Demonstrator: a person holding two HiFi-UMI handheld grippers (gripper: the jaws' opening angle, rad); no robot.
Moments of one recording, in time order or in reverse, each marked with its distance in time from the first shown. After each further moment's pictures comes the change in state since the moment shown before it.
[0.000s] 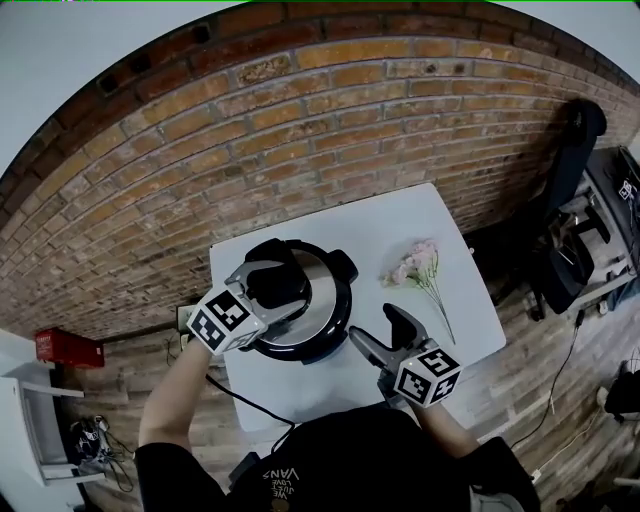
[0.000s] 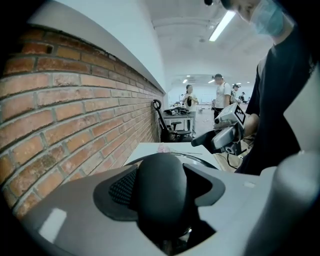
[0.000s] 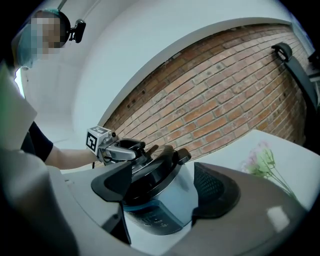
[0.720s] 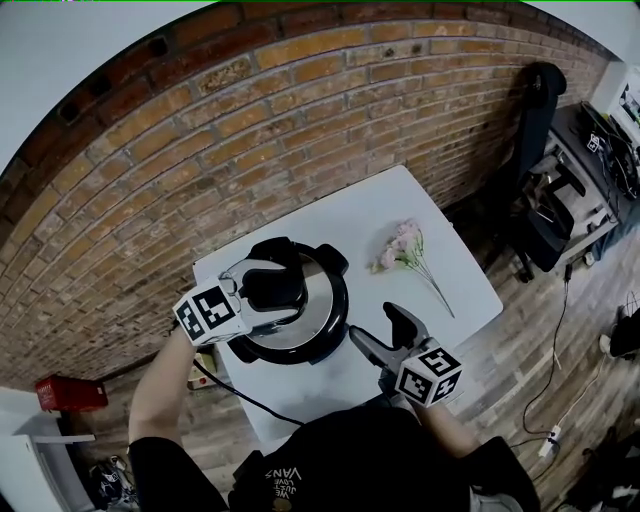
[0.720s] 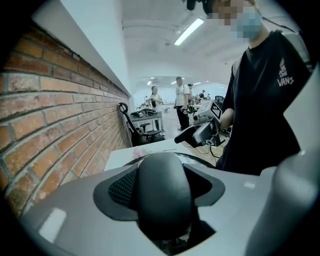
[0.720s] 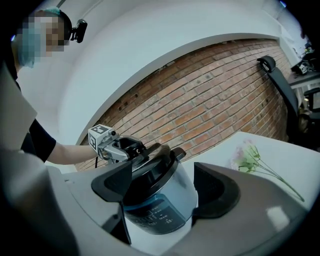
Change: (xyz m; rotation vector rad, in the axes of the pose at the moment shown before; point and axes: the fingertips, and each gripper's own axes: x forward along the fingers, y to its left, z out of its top) left arm -0.001 -0.021 0.009 0.260 -0.043 -0.362; right arm -0.016 0.009 -0.011 0.028 -0.073 -0.158
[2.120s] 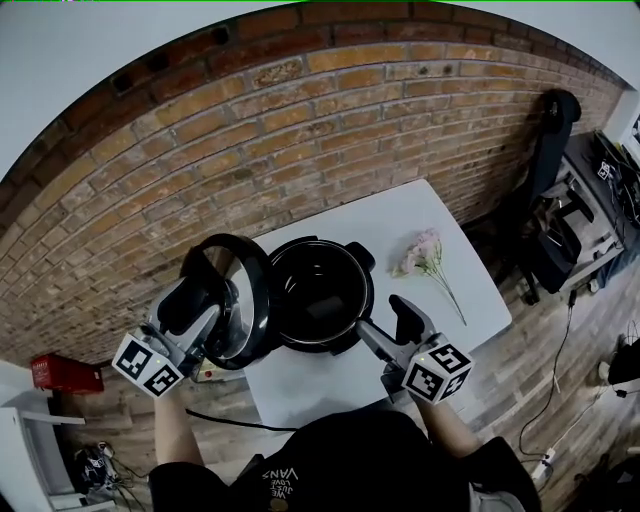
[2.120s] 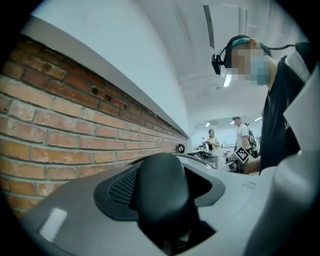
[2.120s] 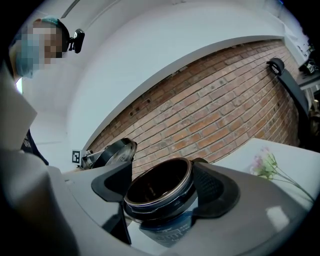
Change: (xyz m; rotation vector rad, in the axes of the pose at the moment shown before) left arm -0.232 -0.010 -0.023 -0.374 -0.484 0.715; right arm 0.012 0.053 0.025 -0.030 -0.067 0.087
